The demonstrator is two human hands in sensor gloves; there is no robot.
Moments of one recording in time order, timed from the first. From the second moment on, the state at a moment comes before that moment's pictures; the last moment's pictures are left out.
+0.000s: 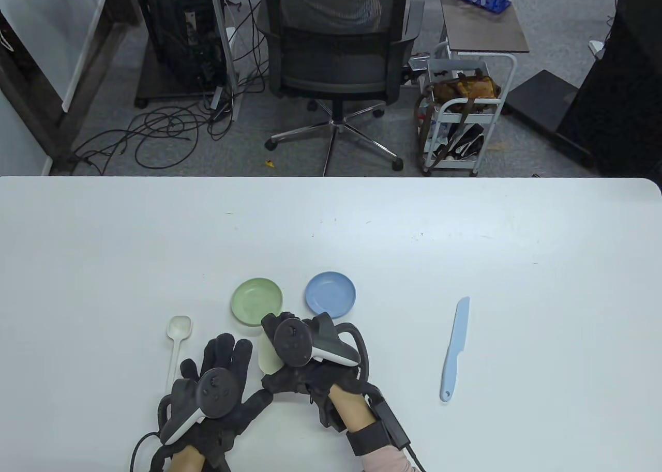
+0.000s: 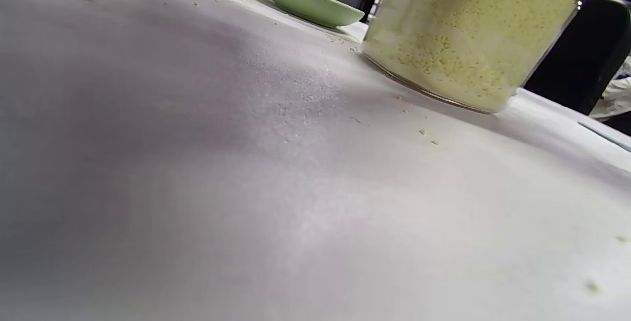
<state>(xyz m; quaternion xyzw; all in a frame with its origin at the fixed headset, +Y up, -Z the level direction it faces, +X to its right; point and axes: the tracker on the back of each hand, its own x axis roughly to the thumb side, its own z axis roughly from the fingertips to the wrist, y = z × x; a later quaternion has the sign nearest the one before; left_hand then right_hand) -0.229 -0.776 -0.211 -0.12 -0.05 0.15 0.98 -0.041 -0.711 -0.276 0.27 0.15 0.94 0.12</state>
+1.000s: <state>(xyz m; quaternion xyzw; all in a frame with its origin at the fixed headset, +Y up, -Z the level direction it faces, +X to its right) -0.170 -0.753 -0.212 -0.08 -0.14 0.19 0.97 0.027 -0.725 -0.256 0.29 0.19 0.93 0.08</state>
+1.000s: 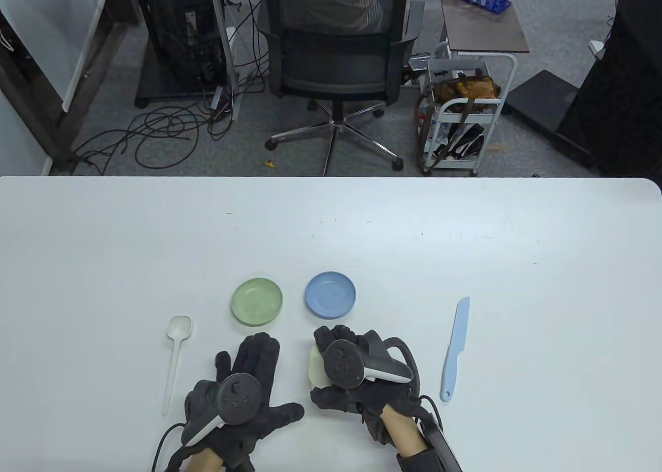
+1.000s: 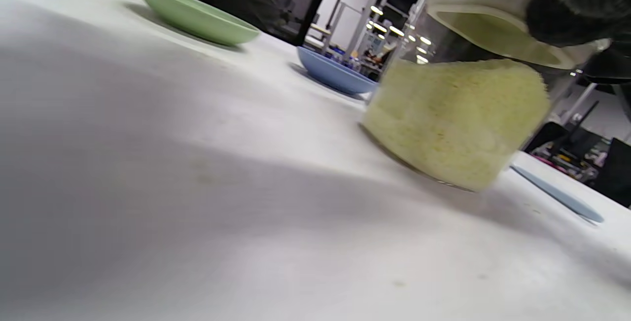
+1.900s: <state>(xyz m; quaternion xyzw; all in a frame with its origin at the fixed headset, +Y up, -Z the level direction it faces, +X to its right) -0.124 -0.773 -0.250 -0.07 -0.18 0.25 0.95 0.018 -0.719 -0.269 0.28 0.29 0.91 0.10</state>
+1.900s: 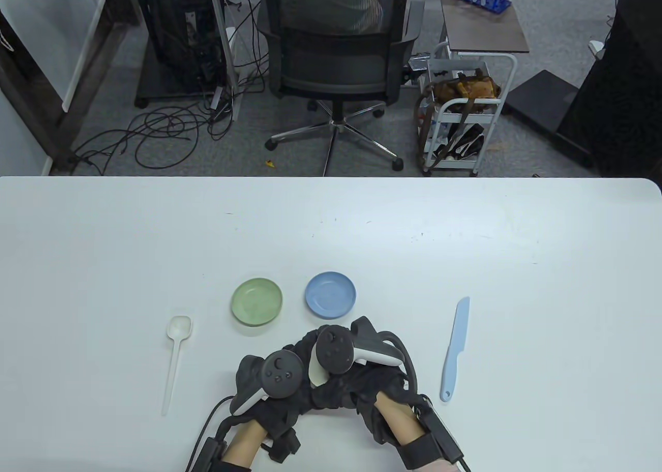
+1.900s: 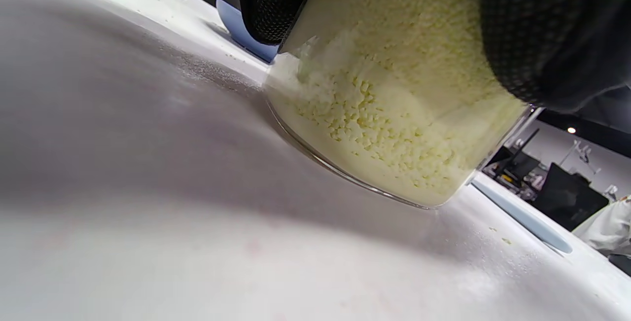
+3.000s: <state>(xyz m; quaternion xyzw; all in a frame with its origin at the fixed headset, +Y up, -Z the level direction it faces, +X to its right) -0.126 -0.772 -0.249 -0.07 -0.19 0.25 0.95 0.119 -0.745 -0.270 0.16 0.22 0.96 0.09</state>
